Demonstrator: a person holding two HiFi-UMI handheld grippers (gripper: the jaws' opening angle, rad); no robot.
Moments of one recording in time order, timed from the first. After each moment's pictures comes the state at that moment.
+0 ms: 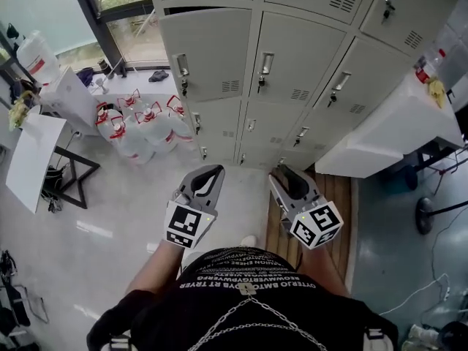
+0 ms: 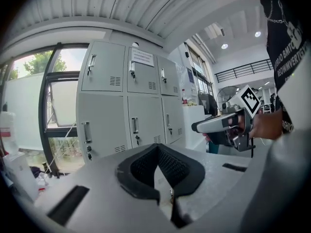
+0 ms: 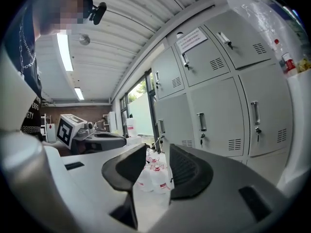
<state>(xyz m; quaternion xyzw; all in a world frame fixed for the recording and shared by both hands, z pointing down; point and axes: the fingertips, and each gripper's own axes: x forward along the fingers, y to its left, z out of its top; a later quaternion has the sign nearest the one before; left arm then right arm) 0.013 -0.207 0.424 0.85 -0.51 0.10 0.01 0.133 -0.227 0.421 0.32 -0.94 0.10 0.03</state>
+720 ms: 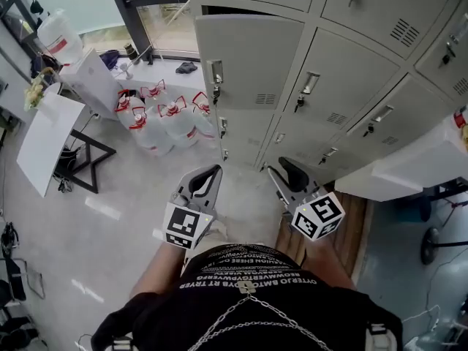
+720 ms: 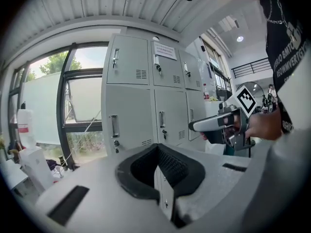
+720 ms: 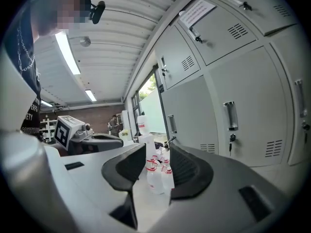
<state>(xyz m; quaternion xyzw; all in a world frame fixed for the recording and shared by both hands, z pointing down) -0.087 -0.269 0.438 0.80 -0.59 0.11 0.04 0.026 -0.321 0.436 0.23 -0.97 0.11 0.04</state>
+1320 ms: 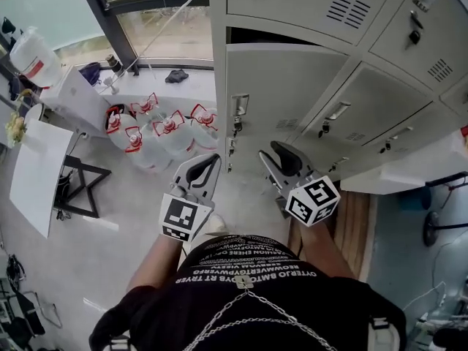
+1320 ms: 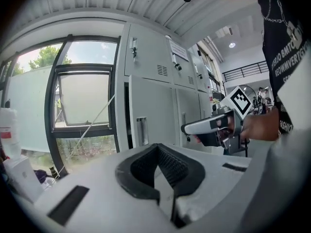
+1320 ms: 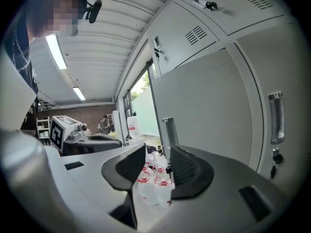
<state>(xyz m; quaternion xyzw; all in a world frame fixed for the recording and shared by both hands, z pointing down) -0.240 -0.391 0.434 0.84 -0.54 0.10 0.02 -0.144 -0.438 0.434 0.27 -0.95 0.11 0.04</state>
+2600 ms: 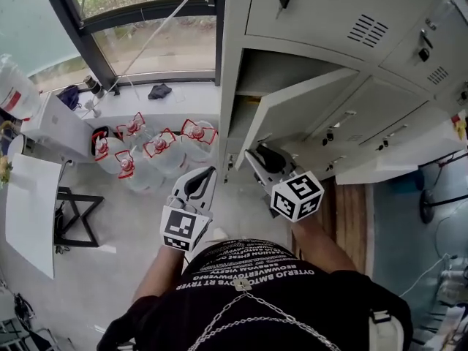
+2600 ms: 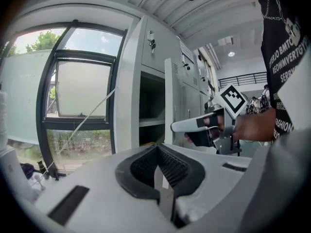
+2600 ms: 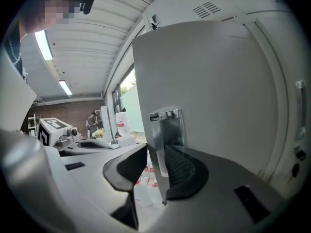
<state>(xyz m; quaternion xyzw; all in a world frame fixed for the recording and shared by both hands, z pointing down) -0.313 -0.428 0.460 0.86 -0.49 0.09 0.05 -0.237 -0.486 0.447 0.33 -0.93 0.12 0.07</state>
